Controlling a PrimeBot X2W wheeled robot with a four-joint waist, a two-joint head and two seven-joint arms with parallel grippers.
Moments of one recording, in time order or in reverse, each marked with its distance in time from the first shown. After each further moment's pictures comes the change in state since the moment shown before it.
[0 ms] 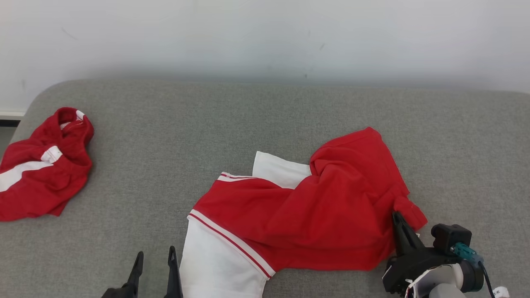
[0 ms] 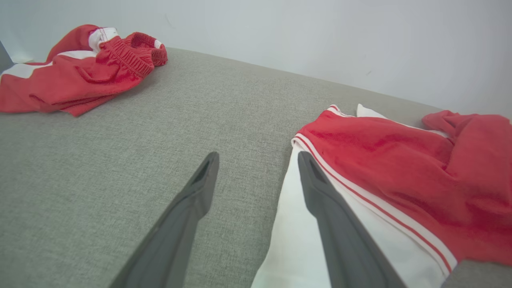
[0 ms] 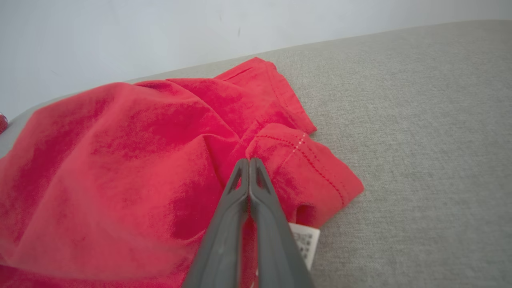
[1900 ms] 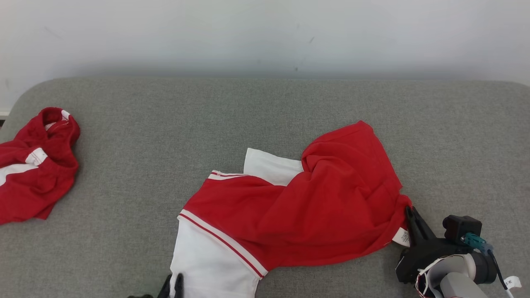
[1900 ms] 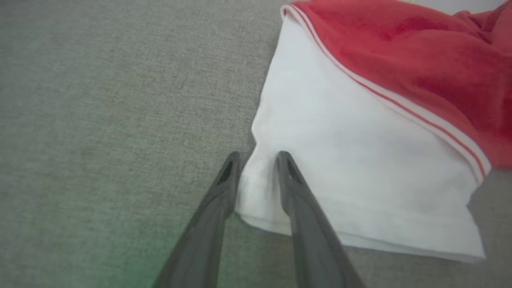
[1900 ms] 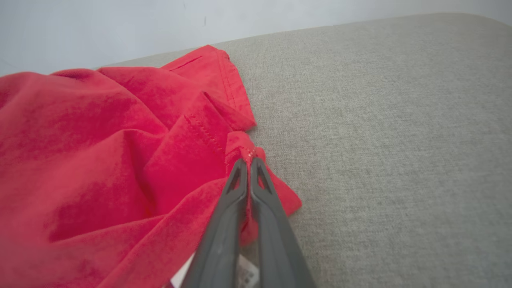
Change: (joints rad) left arm -0.078 0.002 -0.056 0.340 -0.037 -0.107 -0.004; right arm -0.134 -0.080 0.066 0.250 0.063 0.000 -0.102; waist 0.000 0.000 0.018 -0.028
